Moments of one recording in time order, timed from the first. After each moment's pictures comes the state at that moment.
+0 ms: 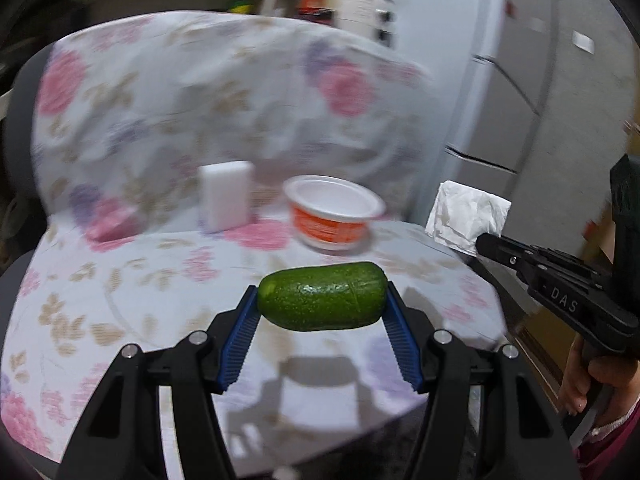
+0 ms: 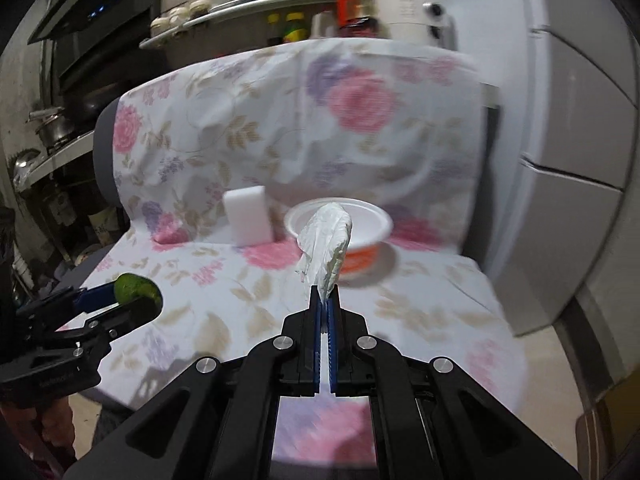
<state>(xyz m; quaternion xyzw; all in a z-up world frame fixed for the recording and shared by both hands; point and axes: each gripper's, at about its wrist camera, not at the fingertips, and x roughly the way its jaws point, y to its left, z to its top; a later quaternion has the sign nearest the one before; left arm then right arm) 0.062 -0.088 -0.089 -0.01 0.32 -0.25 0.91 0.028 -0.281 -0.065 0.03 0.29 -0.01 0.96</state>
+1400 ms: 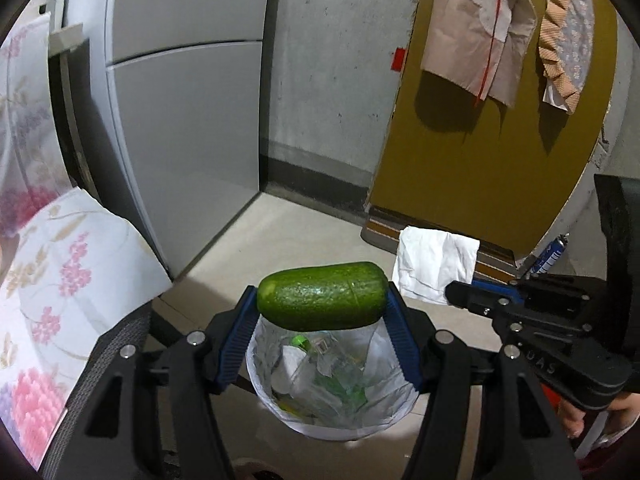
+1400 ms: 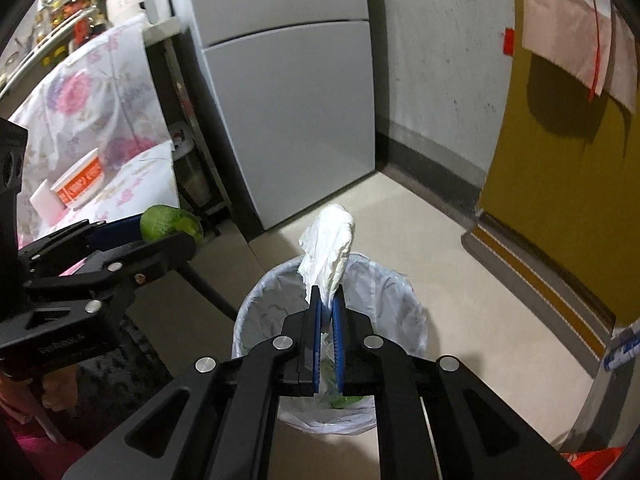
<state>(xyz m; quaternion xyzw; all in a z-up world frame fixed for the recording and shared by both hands) -0.073 -0.415 -0.175 0.16 0.33 -0.55 0.75 -0.202 -0.503 -0.189 0.19 0.37 -0.28 0.87</state>
